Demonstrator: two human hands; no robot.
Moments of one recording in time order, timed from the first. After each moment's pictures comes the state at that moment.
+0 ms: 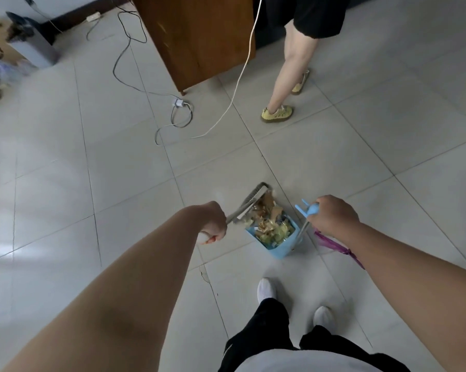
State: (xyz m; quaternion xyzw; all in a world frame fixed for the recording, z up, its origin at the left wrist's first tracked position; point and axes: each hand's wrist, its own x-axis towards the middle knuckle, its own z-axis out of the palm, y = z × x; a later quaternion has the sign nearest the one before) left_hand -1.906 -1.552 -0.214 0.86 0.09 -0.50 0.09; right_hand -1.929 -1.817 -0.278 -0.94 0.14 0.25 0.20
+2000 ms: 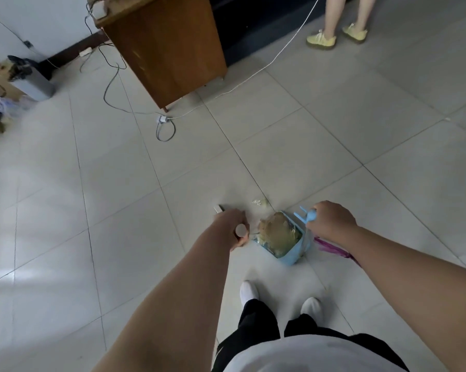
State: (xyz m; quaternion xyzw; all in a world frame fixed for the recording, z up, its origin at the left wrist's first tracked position) left_hand -2.010 -1.737 -0.209 0.65 0.42 -0.34 0.54; right_hand -2.031 -1.952 -0.259 -0.93 0.14 0.26 0.22
